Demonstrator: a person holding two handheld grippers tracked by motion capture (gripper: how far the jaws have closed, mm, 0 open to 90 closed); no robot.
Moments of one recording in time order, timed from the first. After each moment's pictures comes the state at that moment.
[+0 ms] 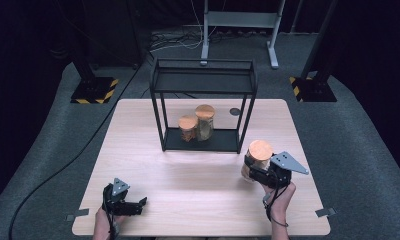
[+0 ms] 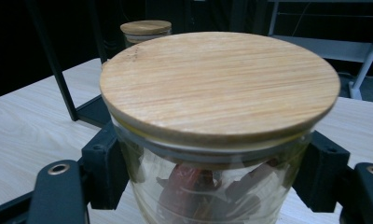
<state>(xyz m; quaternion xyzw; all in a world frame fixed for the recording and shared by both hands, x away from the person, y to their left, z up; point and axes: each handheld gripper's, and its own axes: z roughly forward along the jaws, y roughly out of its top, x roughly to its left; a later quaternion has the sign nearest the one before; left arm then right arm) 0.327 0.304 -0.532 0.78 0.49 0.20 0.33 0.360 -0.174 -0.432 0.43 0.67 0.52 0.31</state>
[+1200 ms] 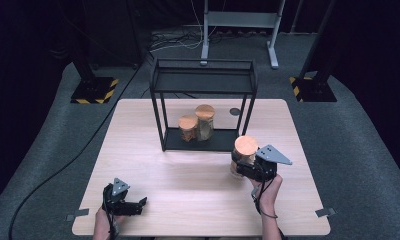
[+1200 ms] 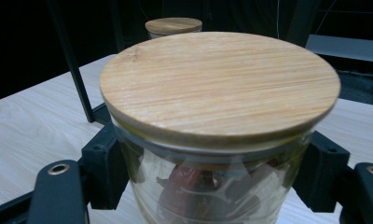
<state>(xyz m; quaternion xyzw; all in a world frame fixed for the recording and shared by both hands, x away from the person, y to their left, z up) 0.327 0.304 -0.532 0.78 0.49 0.20 0.33 0.382 -0.144 -0.432 0.41 0.69 0.52 0.29</state>
